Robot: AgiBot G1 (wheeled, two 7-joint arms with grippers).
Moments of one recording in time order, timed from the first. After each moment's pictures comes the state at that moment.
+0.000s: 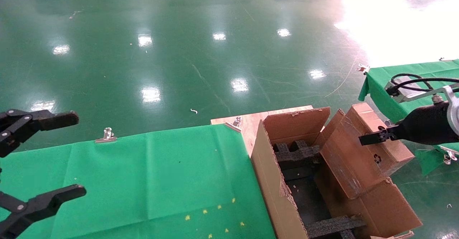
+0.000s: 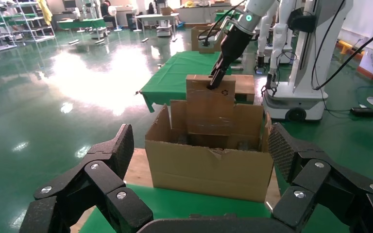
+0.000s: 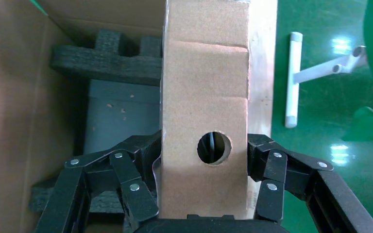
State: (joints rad) left arm -1.08 0.57 0.36 -1.24 0.65 1.44 -0.13; right arm 2.38 -0.31 -2.04 1.27 -1.54 -1.00 1.44
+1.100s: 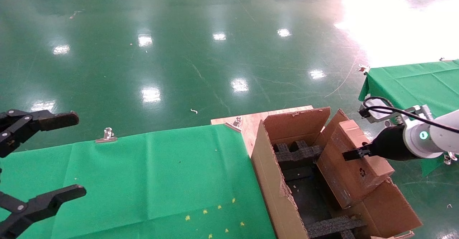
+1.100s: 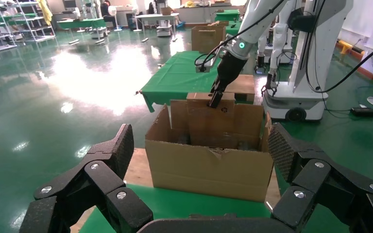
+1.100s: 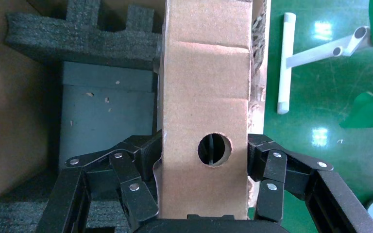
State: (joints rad) left arm -1.08 0.57 0.36 -1.24 0.65 1.44 -0.13; right arm 2.19 -0.41 -2.13 1.33 -1.74 -0.82 1.77
